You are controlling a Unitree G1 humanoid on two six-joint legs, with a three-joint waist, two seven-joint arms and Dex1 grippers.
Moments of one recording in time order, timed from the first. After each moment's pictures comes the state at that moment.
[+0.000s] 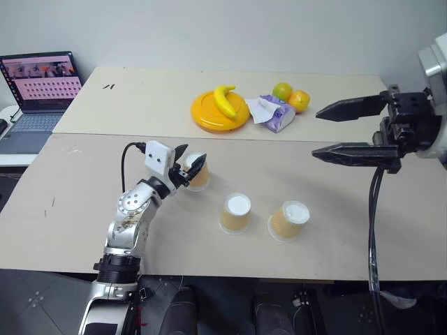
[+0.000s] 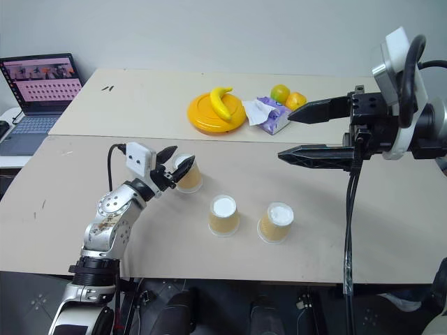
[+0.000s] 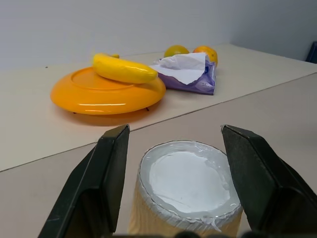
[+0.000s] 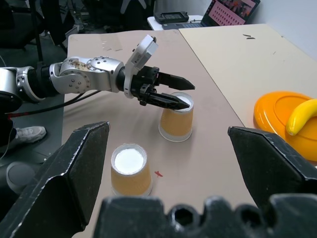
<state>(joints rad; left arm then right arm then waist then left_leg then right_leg) -0.42 0.29 0.02 0.01 -0.28 0.20 -0.50 -0.80 -1.09 -0.20 -0.25 0.85 0.91 1.20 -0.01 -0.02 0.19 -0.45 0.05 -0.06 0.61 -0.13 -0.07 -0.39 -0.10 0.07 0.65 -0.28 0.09</state>
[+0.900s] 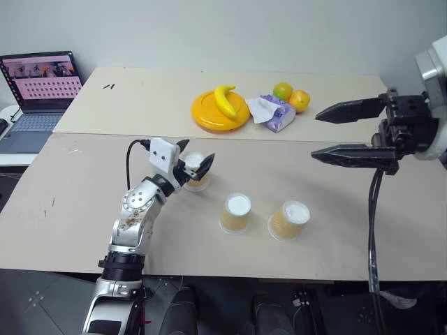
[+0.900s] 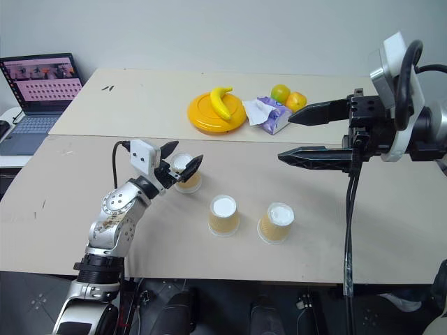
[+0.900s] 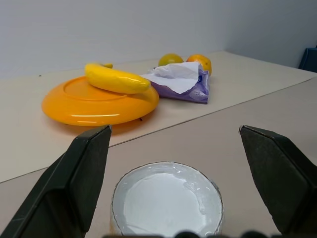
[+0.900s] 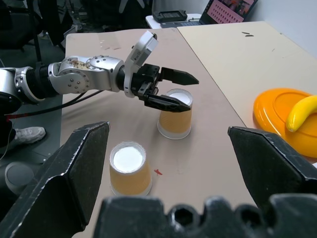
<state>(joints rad) -0.44 0.27 0.03 0.01 -0.28 0.20 -0.49 -0.78 -1.09 -0.20 -0.25 0.85 0.91 1.18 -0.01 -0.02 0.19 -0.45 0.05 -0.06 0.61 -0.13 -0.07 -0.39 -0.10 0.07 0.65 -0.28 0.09</state>
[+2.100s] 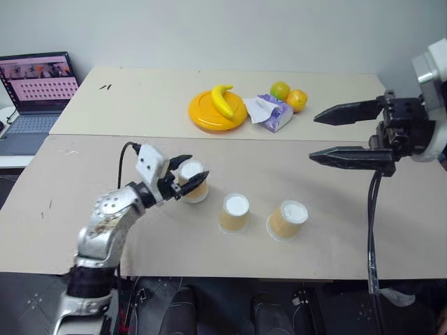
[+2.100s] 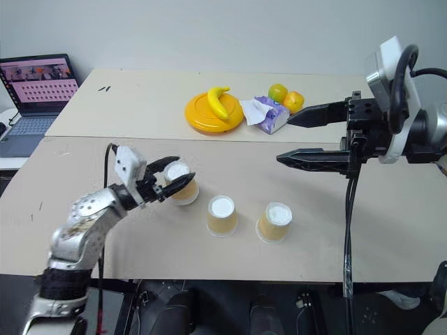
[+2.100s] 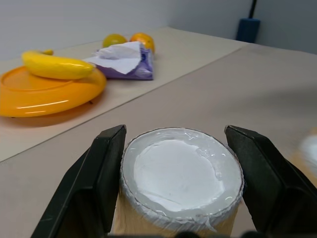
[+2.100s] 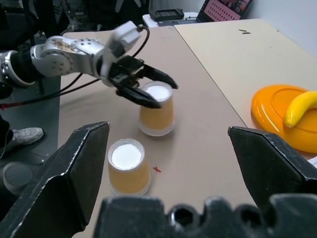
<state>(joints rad) -0.29 0.51 0.06 -0.28 -0.46 0.40 -0.75 -0.76 -1.08 -0.20 -0.26 0.85 0.90 1.17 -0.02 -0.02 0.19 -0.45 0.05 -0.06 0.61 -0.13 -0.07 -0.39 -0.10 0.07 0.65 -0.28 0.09</state>
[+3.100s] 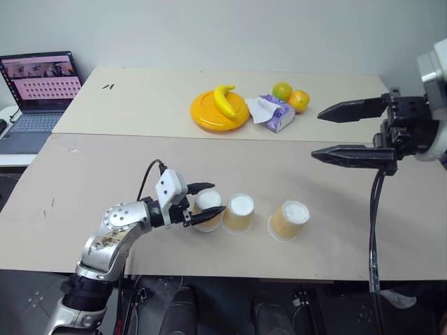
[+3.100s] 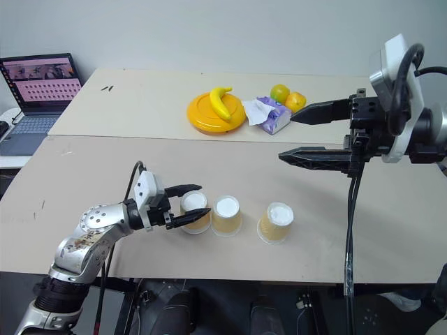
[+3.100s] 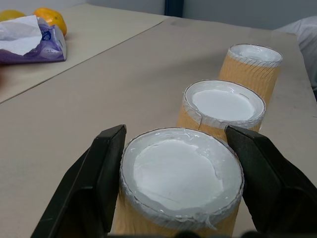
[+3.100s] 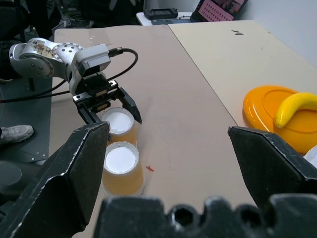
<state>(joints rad) -0.26 0.53 -0.08 -0.26 -0.42 0.34 -0.90 -0.74 -1.10 -0.22 -0.28 0.85 0.88 1.15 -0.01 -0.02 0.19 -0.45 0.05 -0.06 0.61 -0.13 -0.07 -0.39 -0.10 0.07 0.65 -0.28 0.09</state>
